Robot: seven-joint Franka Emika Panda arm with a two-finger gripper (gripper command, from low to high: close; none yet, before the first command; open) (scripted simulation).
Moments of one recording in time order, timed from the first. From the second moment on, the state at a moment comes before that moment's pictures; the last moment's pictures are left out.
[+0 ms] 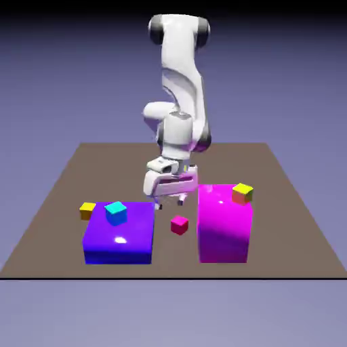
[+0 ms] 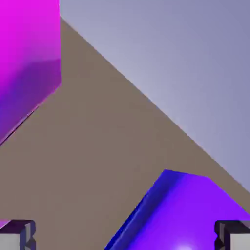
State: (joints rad) arm -0.41 -0.10 0.43 -2.85 -0.17 2.82 0.12
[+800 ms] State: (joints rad) arm -0.13 0.22 0.07 -2.86 -0.72 3.00 0.53
